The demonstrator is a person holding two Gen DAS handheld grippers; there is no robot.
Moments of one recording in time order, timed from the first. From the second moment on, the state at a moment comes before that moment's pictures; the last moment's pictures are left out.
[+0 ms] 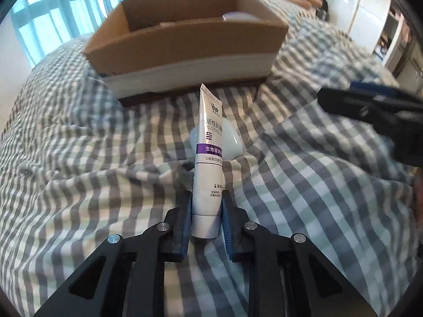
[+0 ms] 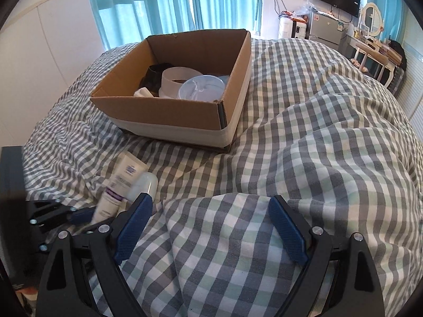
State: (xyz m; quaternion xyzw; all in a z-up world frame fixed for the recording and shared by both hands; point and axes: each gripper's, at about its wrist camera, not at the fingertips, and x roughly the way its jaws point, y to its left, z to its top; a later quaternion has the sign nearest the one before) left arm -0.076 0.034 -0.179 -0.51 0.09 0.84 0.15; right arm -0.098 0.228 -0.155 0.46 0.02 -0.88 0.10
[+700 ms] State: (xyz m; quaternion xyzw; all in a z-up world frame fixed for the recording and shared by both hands) left arm -0.123 -0.053 -0.157 -0.48 0.02 0.88 0.07; right arm -0.146 0.127 -0.190 0.50 0.09 -0.85 0.15
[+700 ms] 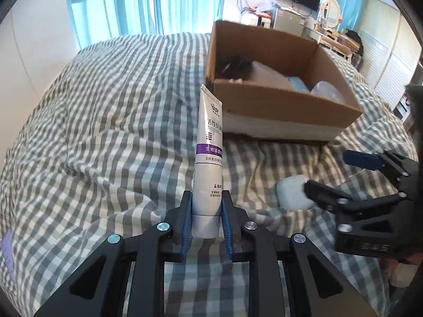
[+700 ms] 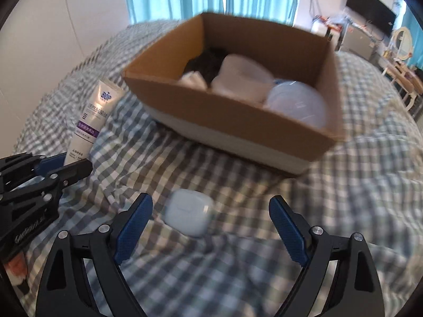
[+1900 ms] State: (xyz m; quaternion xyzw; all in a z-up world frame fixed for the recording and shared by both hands) left arm -0.080 -0.039 -0.119 -0.46 0.01 0.88 0.09; right arm -0.090 0.141 -0.121 0.43 0.12 -0.88 0.14
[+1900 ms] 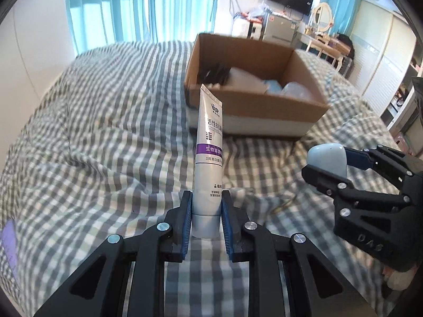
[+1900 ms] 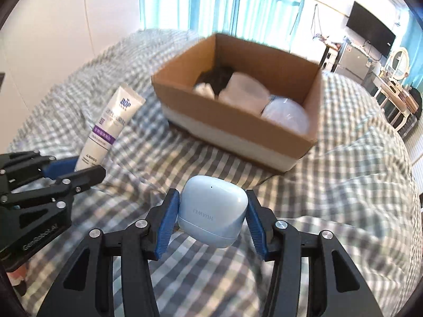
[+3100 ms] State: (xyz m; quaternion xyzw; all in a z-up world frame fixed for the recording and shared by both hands) left arm -0.269 0.034 -0.076 -0.42 0.06 0.90 0.13; right arm -0.280 0.177 -0.081 0.38 0.09 -0.92 0.08
